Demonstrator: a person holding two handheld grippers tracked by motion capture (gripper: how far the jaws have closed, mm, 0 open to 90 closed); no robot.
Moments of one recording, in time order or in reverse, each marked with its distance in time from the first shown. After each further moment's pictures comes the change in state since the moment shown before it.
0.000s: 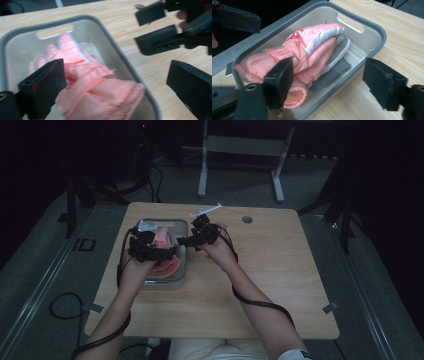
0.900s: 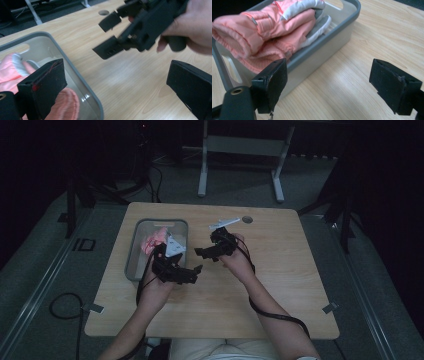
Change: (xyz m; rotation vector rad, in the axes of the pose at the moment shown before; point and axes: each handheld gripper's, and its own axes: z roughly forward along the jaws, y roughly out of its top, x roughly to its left) left arm -0.084 -0.018 -0.003 -0.044 -0.063 0.222; right arm -0.025 -0.054 -0.024 -0.002 -0.064 -0.007
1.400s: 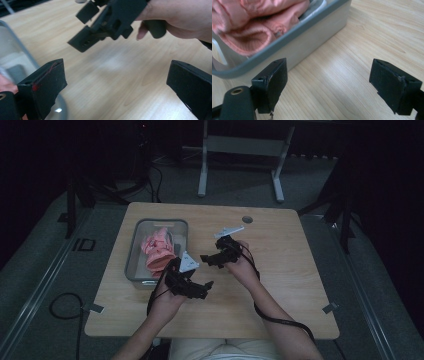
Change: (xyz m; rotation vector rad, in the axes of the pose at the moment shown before) left arm -0.028 -0.027 0.026 0.018 -0.136 0.031; right arm -0.010 -0.030 0.005 0.017 -0.014 -0.011
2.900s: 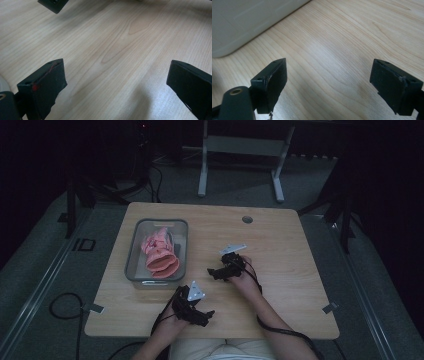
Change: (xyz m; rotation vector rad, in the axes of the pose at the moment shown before) left arm -0.022 -0.079 0.047 0.119 -0.083 0.054; right arm -0.018 -0.066 0.033 0.026 -0.067 -0.001
